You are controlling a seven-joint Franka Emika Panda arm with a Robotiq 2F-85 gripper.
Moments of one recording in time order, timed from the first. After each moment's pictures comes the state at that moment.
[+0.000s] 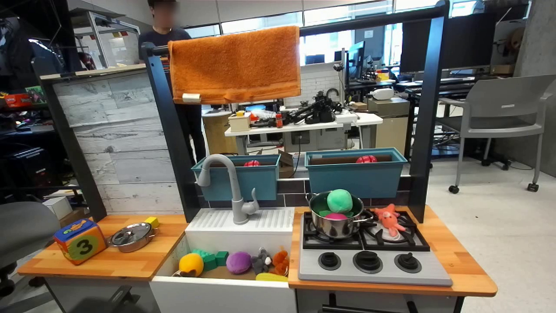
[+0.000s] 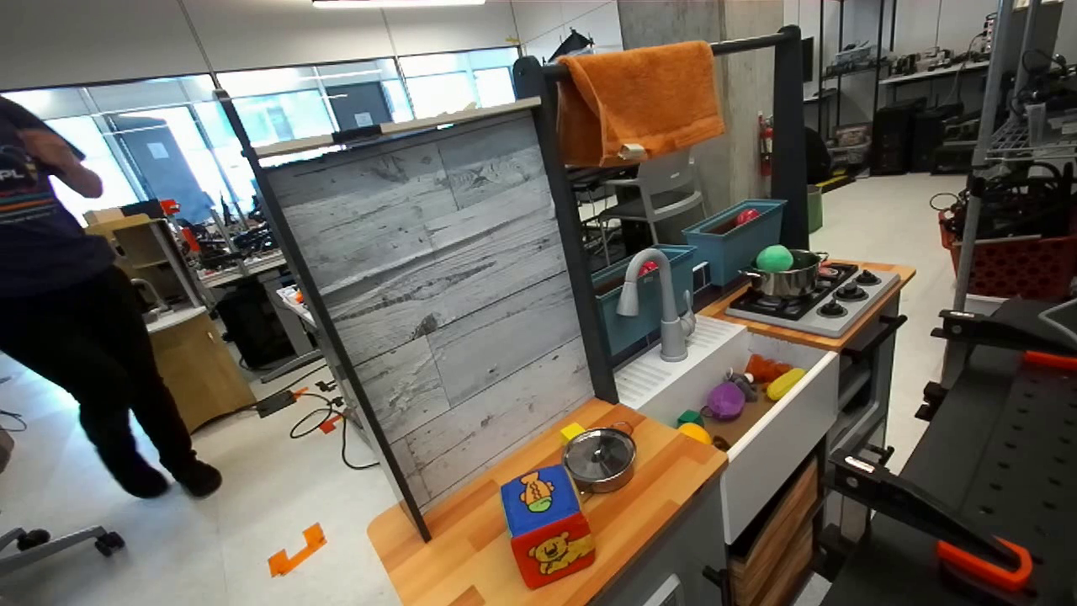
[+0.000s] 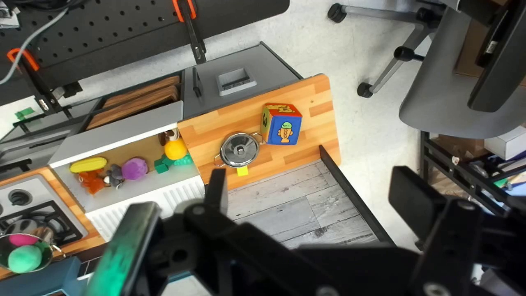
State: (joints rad) arm 0.11 -0.80 0.31 -2.52 0.28 1.98 0.52
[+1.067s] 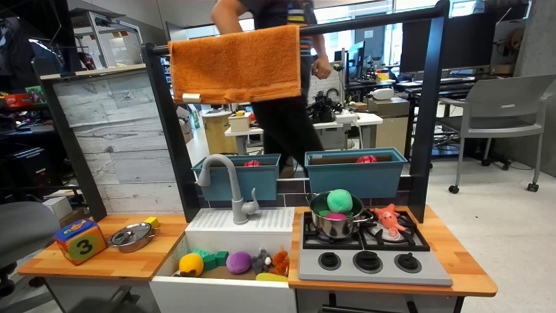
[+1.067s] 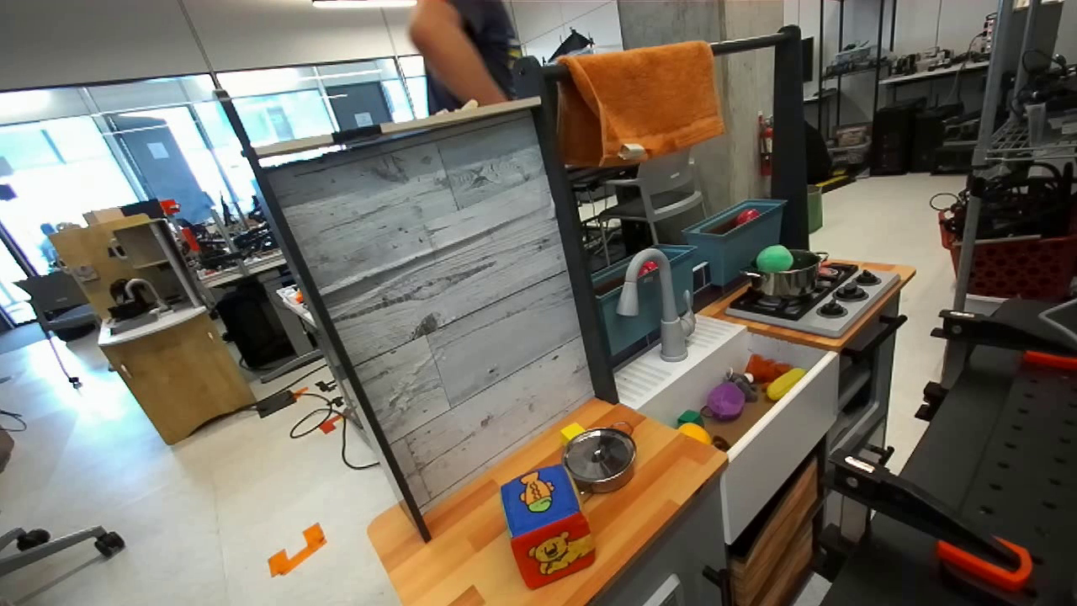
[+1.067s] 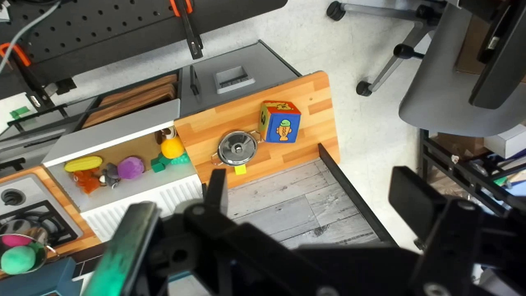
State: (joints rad) arm 0.11 -0.76 0.31 -2.52 0.28 2.03 0.51
